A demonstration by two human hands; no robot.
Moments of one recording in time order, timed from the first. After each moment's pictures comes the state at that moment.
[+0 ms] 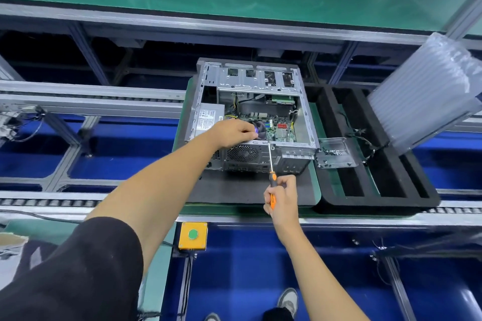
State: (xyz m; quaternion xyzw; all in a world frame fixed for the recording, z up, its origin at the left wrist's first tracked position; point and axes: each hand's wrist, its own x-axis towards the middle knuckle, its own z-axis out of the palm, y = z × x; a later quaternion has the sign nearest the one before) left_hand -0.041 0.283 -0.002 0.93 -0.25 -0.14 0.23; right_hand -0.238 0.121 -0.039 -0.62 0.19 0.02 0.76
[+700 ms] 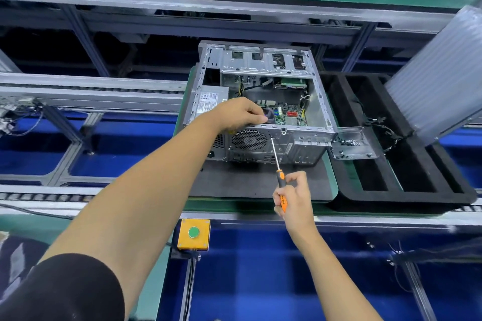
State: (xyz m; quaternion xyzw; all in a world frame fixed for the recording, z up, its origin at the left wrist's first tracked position) left_hand -0.043 0.281 0.000 0.90 -0.23 -0.17 0.33; right_hand -0.243 0.111 -0.081 -0.65 0.13 0.03 0.75
